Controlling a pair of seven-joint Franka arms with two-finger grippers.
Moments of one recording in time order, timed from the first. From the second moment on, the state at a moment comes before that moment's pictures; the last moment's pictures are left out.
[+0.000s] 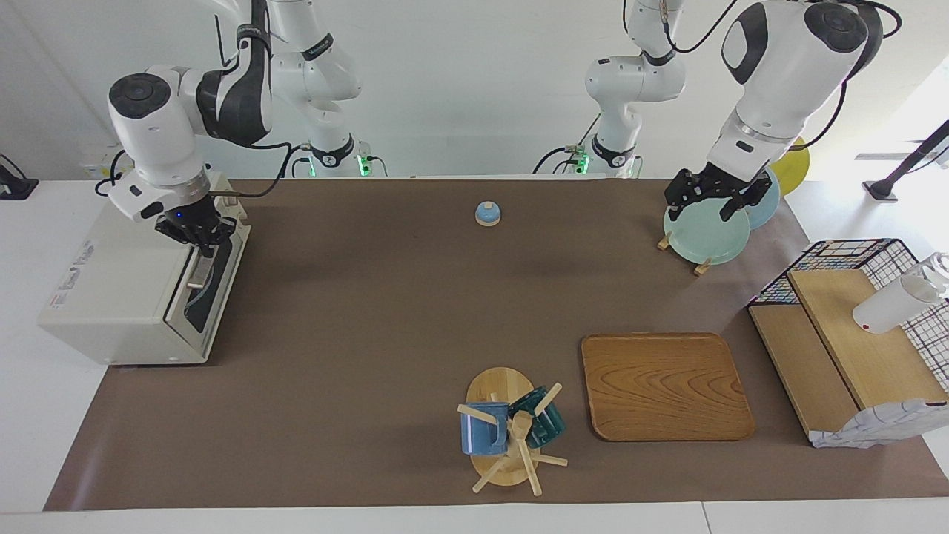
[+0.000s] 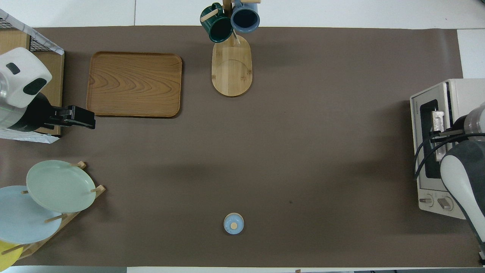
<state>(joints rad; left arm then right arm) -0.09 -0.04 -0.06 -1.72 -0.03 1.65 -0.08 -0.08 -0.10 -0.05 -2.09 -0.22 2.01 -0.12</state>
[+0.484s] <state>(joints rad) -0.08 -0.04 -0.06 -1.72 -0.03 1.65 -0.08 0.02 -0.05 -0.04 -2.13 -0.21 2.10 -0.01</state>
